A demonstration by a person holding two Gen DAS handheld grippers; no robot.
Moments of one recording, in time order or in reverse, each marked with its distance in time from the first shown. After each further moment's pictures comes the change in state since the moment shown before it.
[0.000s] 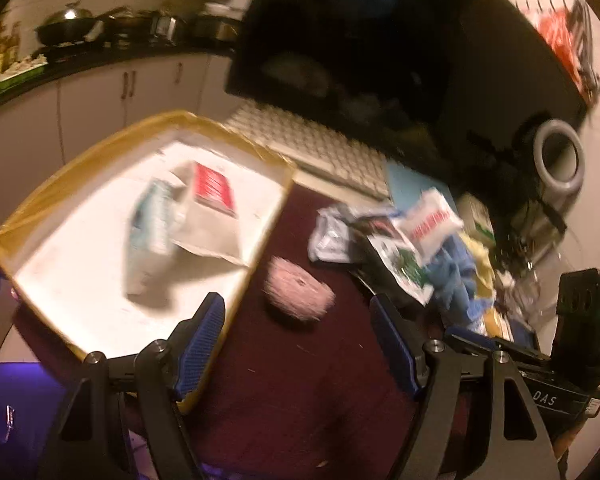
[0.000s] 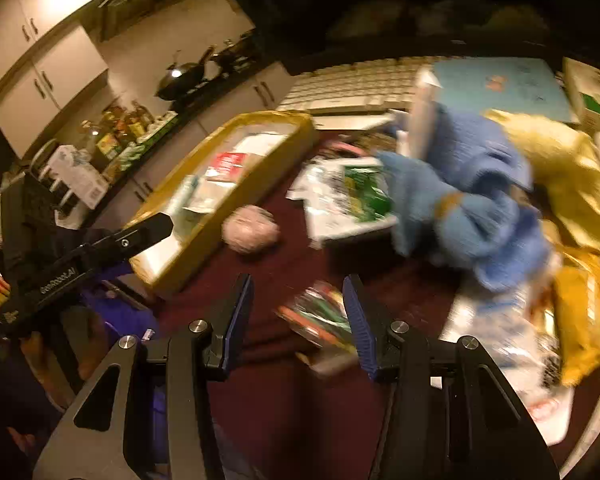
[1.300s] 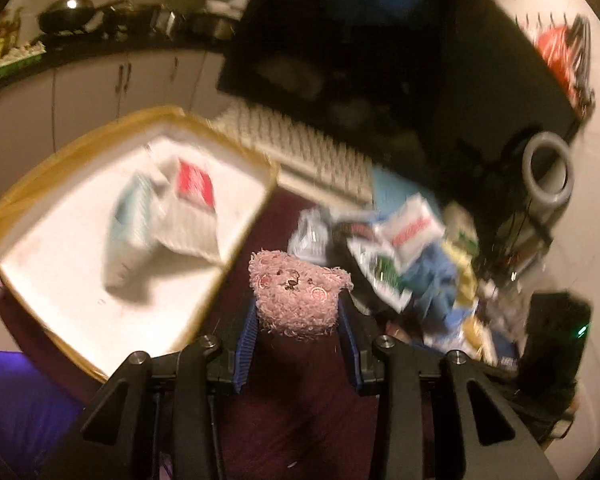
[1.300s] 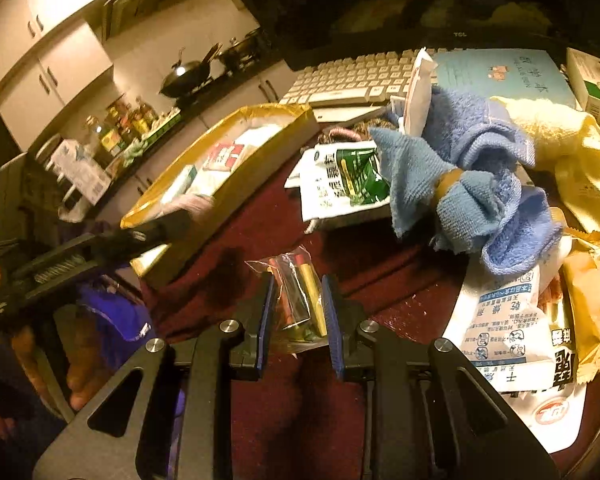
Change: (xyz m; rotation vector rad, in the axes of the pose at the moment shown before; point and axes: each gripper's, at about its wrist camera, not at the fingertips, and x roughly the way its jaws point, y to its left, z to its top) left arm -0.019 0.001 0.001 -0.067 -0.067 -0.043; right arm 0.014 0.006 -0.004 0.005 -0.014 0.050
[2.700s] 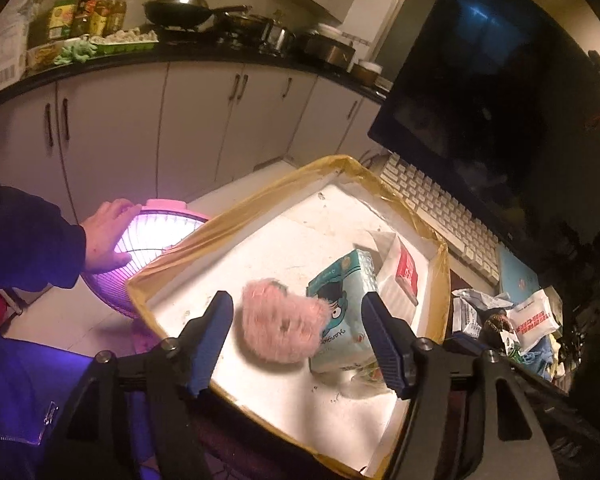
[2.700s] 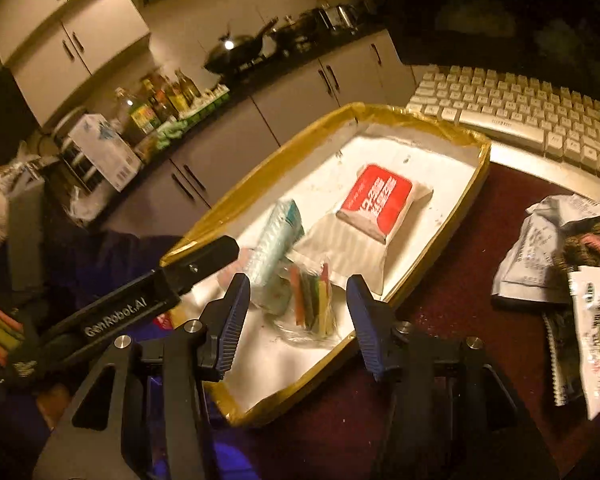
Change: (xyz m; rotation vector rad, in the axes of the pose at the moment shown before) left arm -0.010 0.119 0.031 -0.186 -0.083 0.290; right arm 0.105 0.124 0.062 -0.128 0.041 0.110
